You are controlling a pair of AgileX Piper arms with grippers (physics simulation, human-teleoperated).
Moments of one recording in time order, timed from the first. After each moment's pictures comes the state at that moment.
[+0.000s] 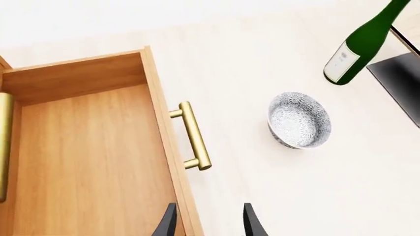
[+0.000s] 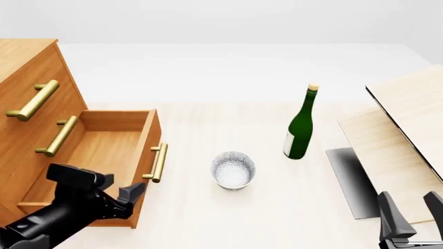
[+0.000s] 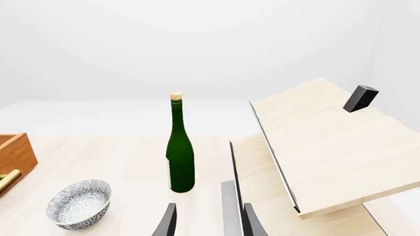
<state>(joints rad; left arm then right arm) -0.38 0.92 -0.31 0.00 -0.11 0.00 0.01 0.00 0.00 0.00</state>
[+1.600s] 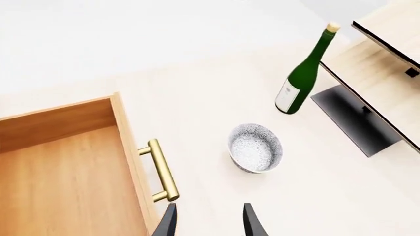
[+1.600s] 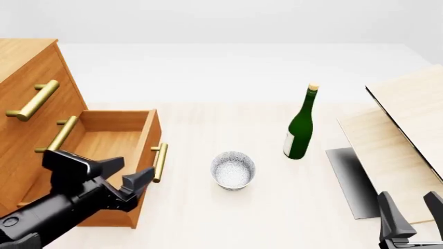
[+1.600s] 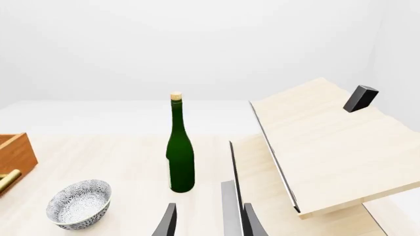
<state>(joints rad) -0.50 0.84 -0.40 0.00 -0.15 0.00 0.01 0.00 0.00 0.00</state>
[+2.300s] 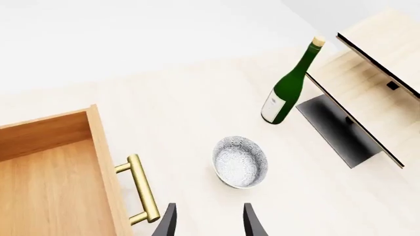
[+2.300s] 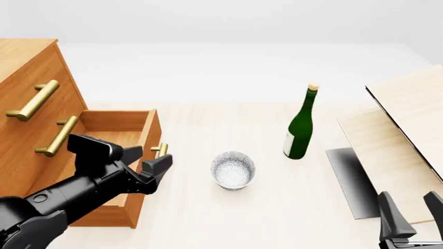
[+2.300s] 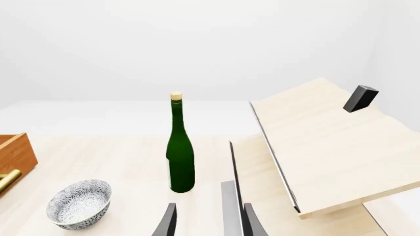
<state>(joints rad) -0.55 1.00 -0.49 -0.06 -0.20 0.00 0.01 0.00 0.00 0.00</state>
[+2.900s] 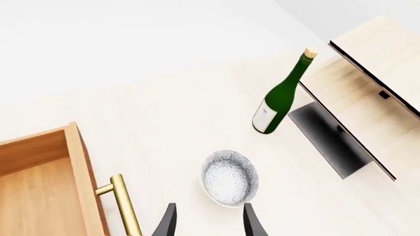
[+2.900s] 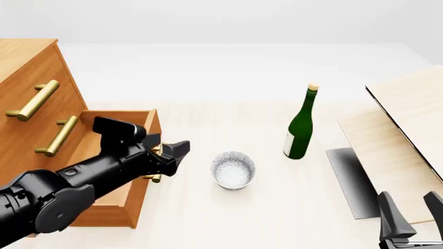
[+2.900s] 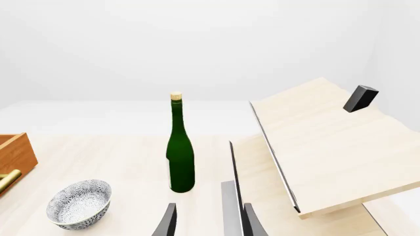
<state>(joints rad) -0.59 1.16 -0.63 -0.08 -0.23 0.00 0.01 0.00 0.00 0.00</state>
